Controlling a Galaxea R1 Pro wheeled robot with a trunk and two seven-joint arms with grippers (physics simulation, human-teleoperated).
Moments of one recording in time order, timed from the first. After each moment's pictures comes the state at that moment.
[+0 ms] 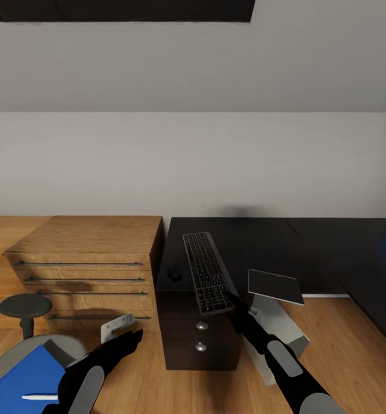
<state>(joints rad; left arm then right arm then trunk) -0.10 0.00 -0.11 -1.57 0.61 0.65 0.47 -0.52 0.01 0.05 -0.58 -1.29 0.35 0.47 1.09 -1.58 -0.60</state>
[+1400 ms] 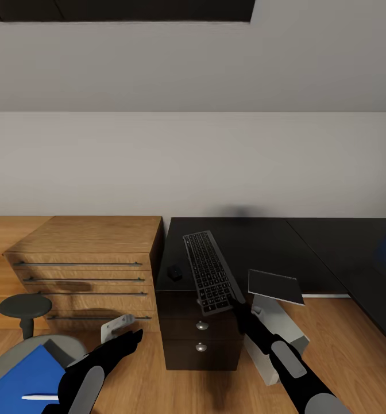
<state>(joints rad) -0.10 0.00 -0.11 -1.57 0.61 0.65 0.47 -0.51 -0.01 0.05 -0.58 -1.24 0.35 0.52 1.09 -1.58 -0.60</state>
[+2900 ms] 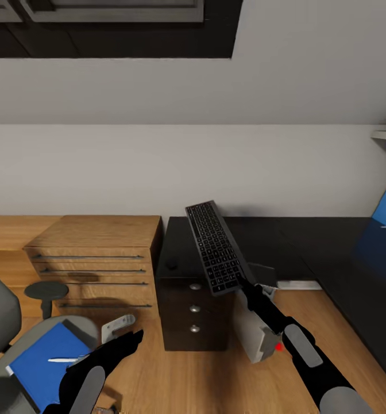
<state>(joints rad) -0.10 -0.01 -0.11 -1.57 0.61 0.65 0.47 -0.51 -0.09 0.06 -0.77 -1.24 0.40 0.60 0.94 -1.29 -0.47</state>
